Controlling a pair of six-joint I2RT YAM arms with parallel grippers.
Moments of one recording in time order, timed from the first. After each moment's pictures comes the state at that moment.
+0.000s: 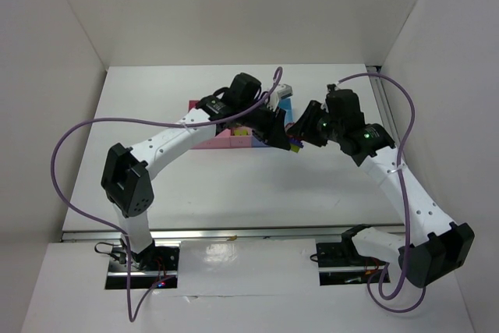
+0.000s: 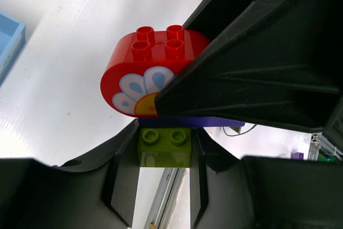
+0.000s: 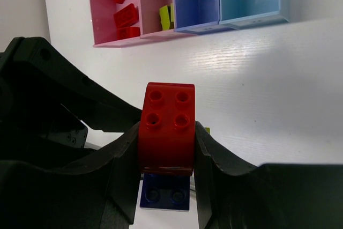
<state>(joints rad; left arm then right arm) -0.71 1.81 1.67 -0.53 0.67 -0.23 0.38 1.13 1.16 -0.66 -0.14 0.75</state>
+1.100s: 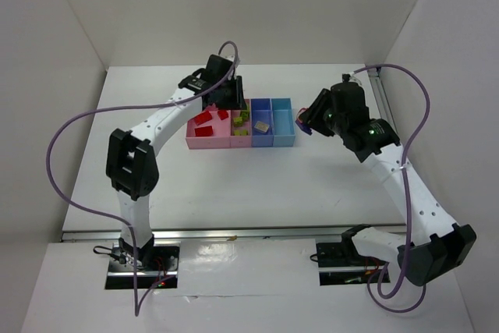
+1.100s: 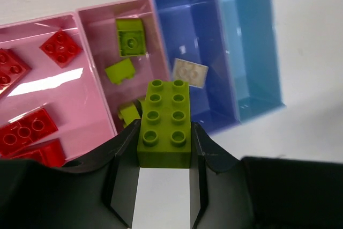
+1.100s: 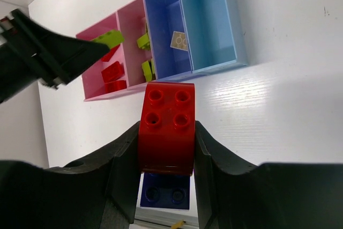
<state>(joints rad) -0.47 1.93 1.79 -0.62 0.07 -0.43 0.38 1.15 1.24 -0.67 0.10 0.77</state>
